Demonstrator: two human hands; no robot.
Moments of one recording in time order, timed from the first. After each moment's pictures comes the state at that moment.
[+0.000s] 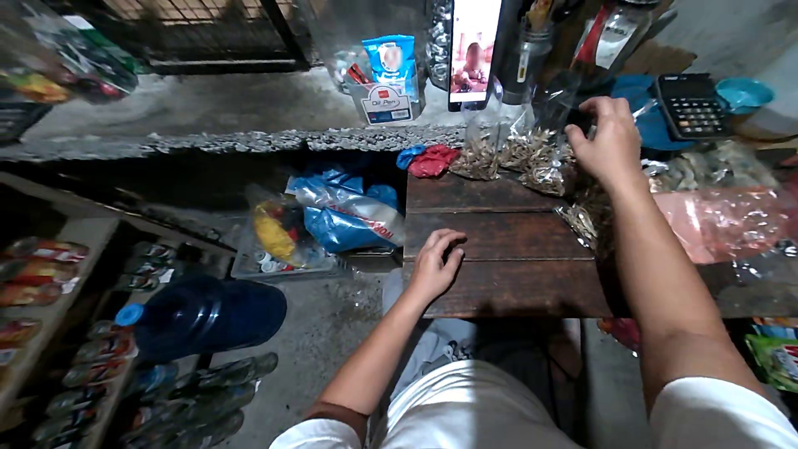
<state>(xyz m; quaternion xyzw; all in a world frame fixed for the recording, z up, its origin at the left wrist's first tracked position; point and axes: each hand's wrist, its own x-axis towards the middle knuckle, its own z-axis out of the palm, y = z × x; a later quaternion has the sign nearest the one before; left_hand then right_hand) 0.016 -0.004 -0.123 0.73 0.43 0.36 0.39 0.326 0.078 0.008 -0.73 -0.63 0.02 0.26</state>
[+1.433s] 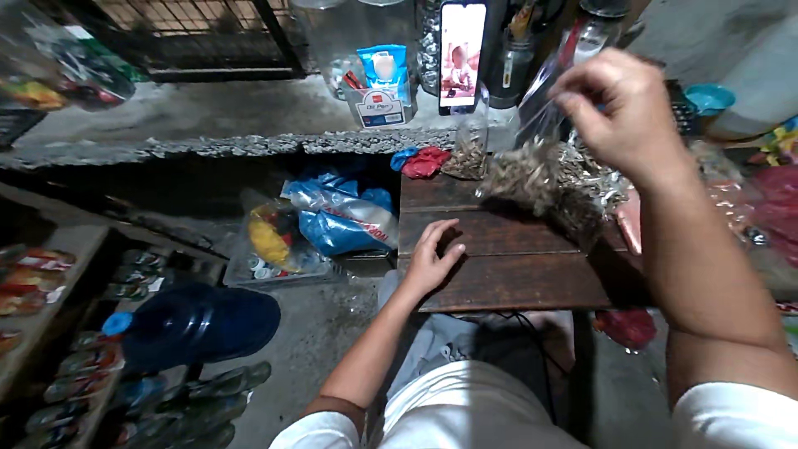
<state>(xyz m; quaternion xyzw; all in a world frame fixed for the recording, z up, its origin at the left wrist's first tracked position) 0.017 -0.007 -0.105 0.71 0.39 0.38 0.43 0.282 0.023 0.094 -0.49 -0.81 -0.04 0.32</state>
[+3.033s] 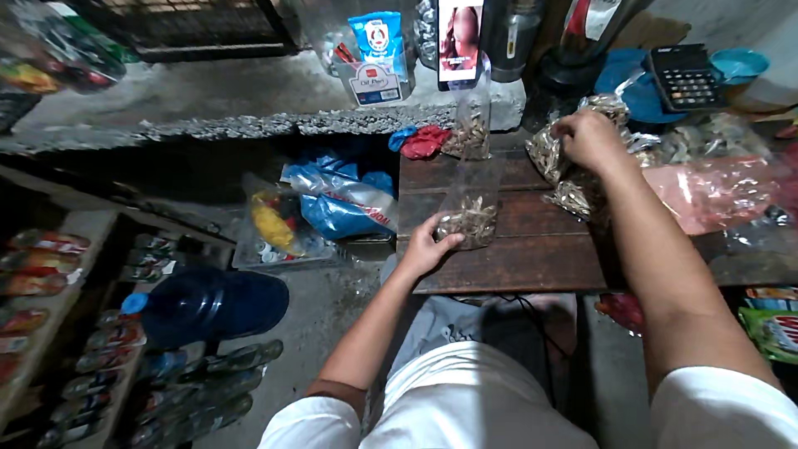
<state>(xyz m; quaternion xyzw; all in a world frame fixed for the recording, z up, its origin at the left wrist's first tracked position) 0.012 -0.013 -0.112 0.66 0.40 0.37 0.52 0.343 0.067 -0.018 -0.71 -0.69 0.08 0.14</state>
